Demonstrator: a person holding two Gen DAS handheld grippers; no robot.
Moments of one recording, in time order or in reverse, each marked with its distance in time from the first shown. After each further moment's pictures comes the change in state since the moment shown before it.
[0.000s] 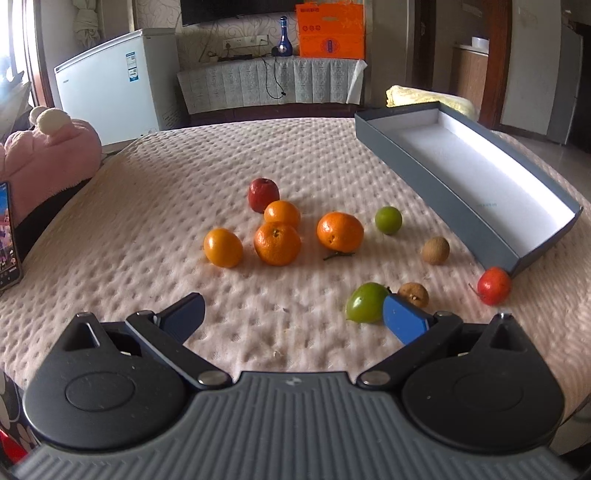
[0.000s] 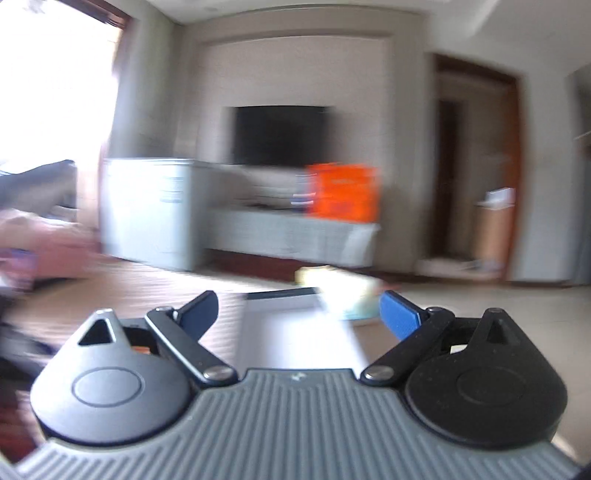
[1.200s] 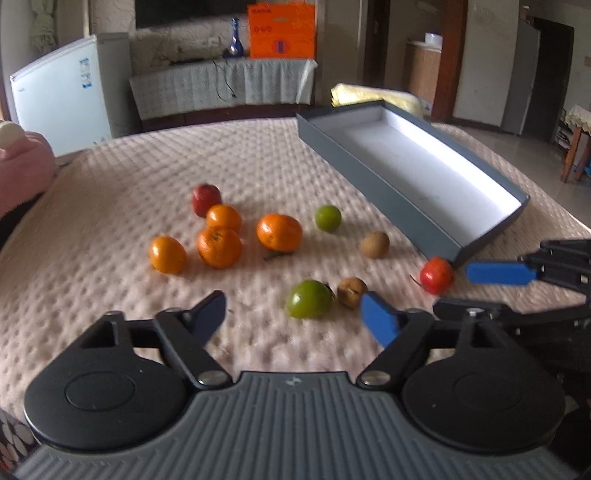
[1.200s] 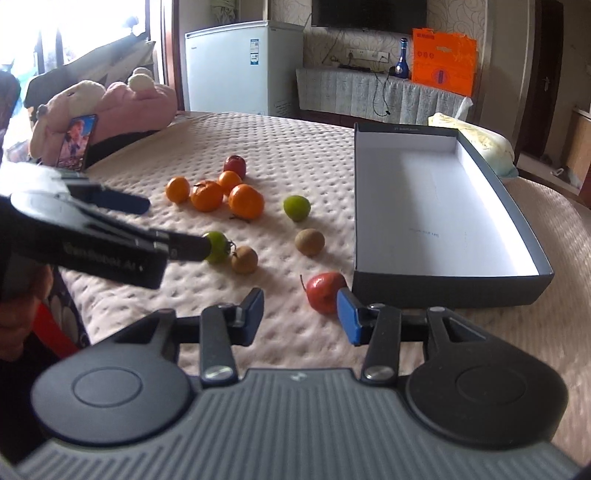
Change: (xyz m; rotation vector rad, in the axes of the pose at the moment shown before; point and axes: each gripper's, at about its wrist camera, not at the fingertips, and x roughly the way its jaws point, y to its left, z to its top) left arm -0.006 -0.016 -0.003 0.076 0.018 -0.172; right arm 0.081 0.049 -0.084 -0.053 0.459 0.193
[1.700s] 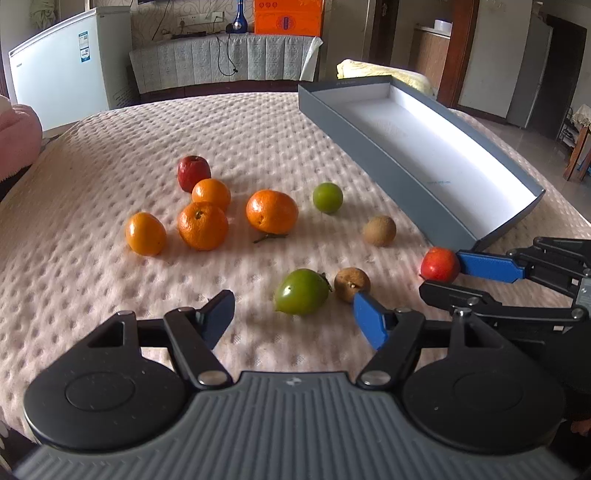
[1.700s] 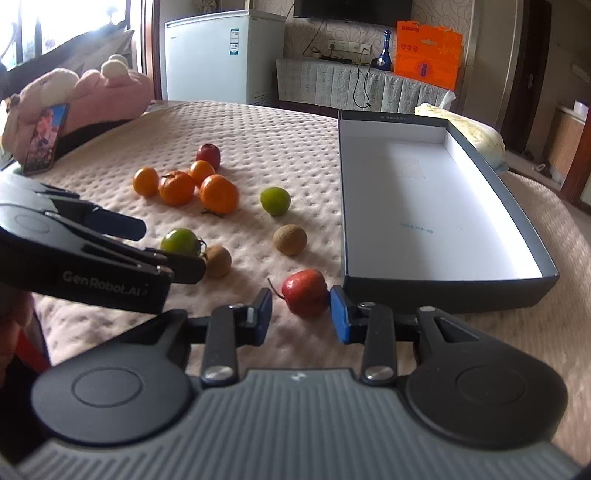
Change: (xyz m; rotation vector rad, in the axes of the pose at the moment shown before) left arm 0.031 -0.002 0.003 -0.041 0.067 0.000; right arm 0.029 0.004 0.002 -0.015 0.030 -0.078
